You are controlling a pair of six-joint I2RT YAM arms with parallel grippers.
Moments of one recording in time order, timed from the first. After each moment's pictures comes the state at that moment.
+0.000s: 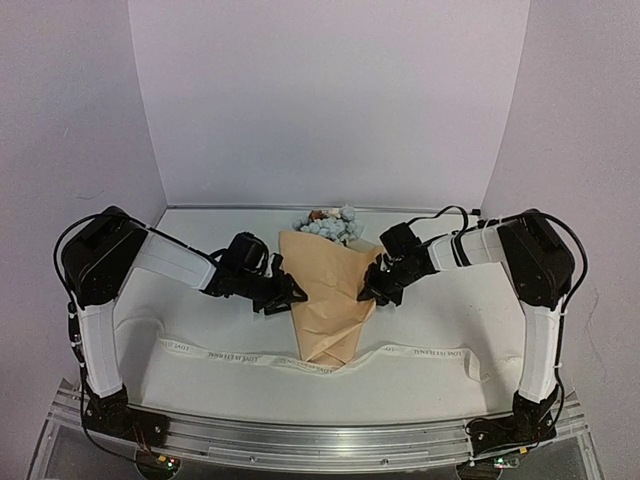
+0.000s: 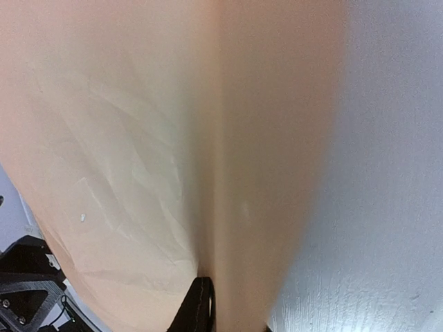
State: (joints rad) left arm -0.68 1.97 1.06 0.14 0.46 -0.89; right arm 0.56 2.06 1.29 -0.27 -0.34 0.87
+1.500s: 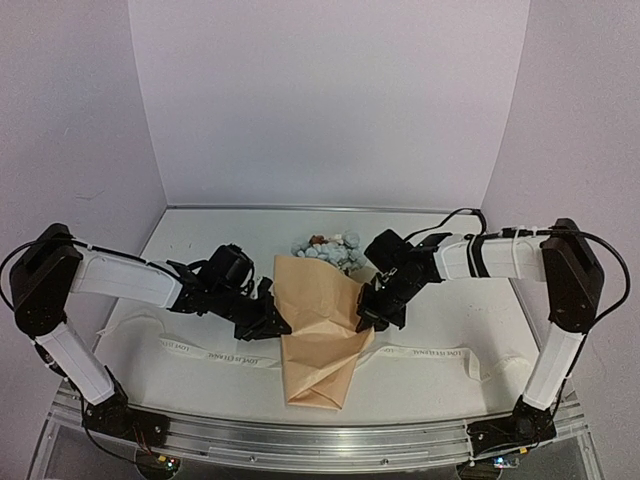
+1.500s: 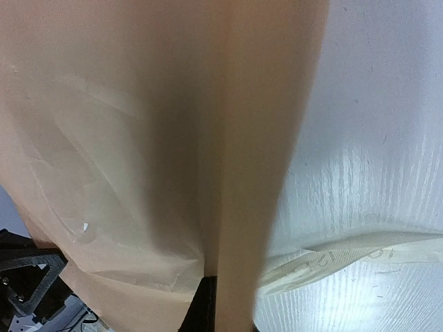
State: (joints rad) left arm -0.79 1.63 0.84 -0.06 0.51 -1.05; right arm 0.77 1.83 1.24 -0.63 -0.32 1.04
